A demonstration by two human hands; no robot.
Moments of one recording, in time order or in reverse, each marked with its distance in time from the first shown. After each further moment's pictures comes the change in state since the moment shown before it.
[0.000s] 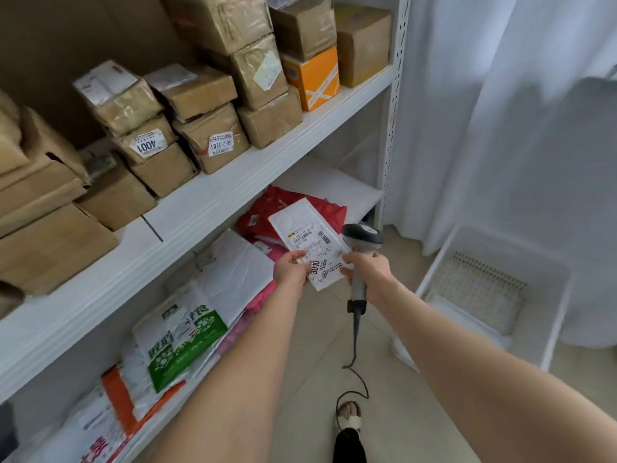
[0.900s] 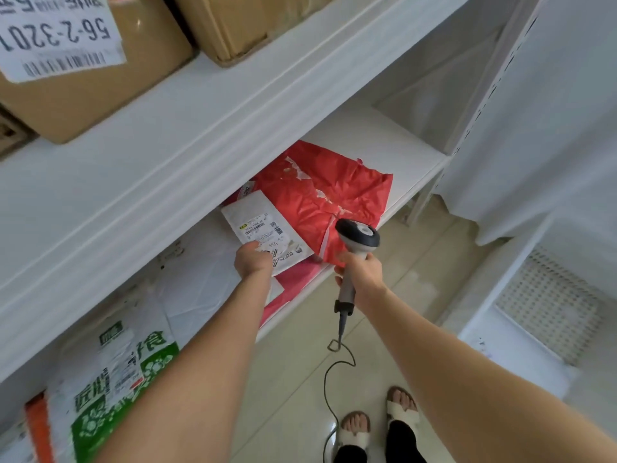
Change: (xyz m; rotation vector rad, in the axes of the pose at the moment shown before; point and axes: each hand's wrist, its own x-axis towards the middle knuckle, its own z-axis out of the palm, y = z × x) left_hand 0.310 -0.066 0.002 0.427 0.348 -0.109; right_hand 0.287 0.084 0.094 -0.115 0.048 0.172
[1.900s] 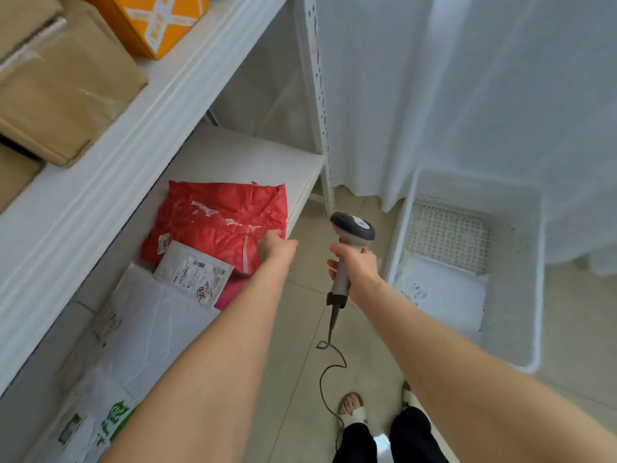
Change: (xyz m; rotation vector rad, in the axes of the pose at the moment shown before) left_hand -0.165 0.090 0.080 0.212 -0.445 0.354; right_hand -0.091 -0.031 -0.135 0.432 0.213 -0.079
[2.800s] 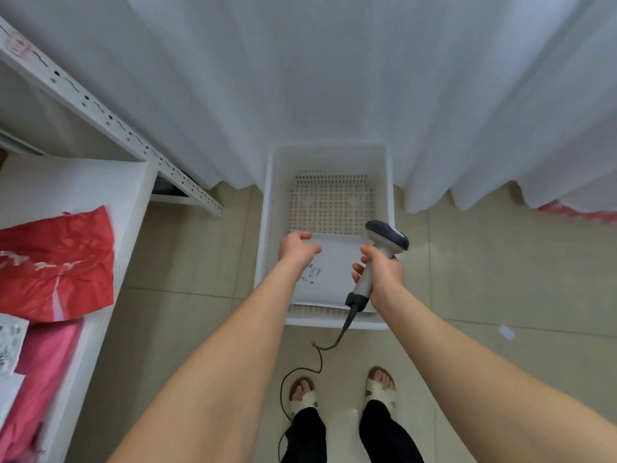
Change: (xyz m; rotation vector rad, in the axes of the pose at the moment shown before) left_hand -0.190 0.092 0.360 0.220 -0.456 0.118; right_hand 0.061 -0.080 -0.397 0.284 0.424 0.022
